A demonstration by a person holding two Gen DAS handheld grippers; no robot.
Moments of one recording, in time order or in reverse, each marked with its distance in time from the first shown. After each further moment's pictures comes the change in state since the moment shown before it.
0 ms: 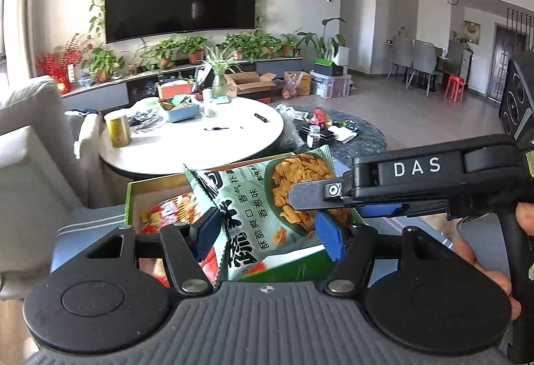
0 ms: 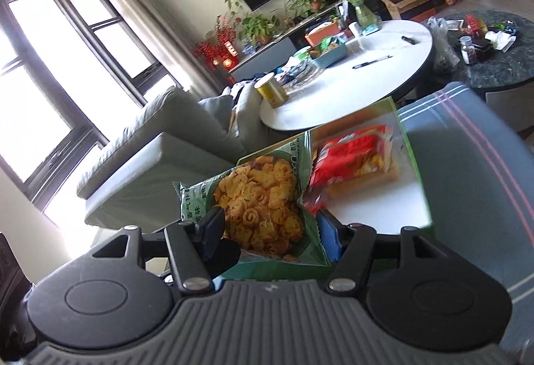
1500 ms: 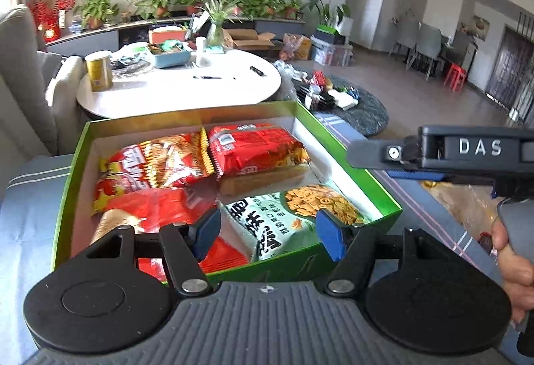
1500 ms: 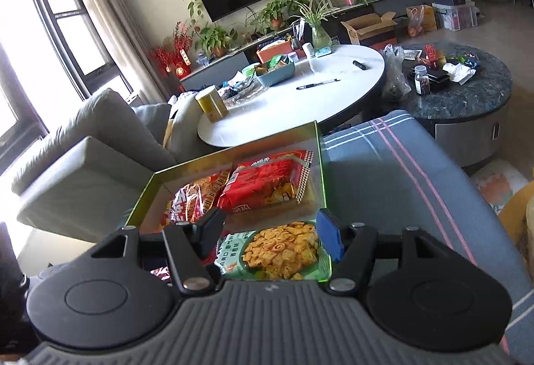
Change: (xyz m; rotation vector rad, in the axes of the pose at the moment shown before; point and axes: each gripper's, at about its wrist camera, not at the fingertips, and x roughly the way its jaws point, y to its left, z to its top) left arm 0.069 0.011 -0.025 -0.114 0.130 -0.041; right arm 0.019 -0.045 0.008 -0.087 -0.060 -0.199
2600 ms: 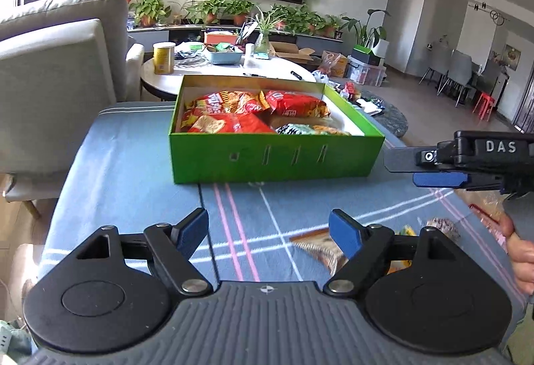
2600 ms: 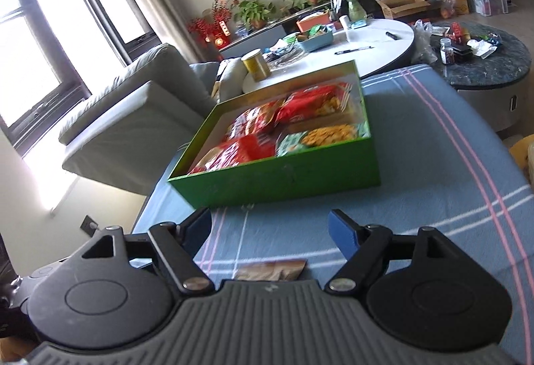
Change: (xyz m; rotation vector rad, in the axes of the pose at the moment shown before) left arm -0.135 0.001 -0.106 -0.089 -0.054 0.126; right arm -0.073 0.029 -0.072 -0.054 0.097 0.129
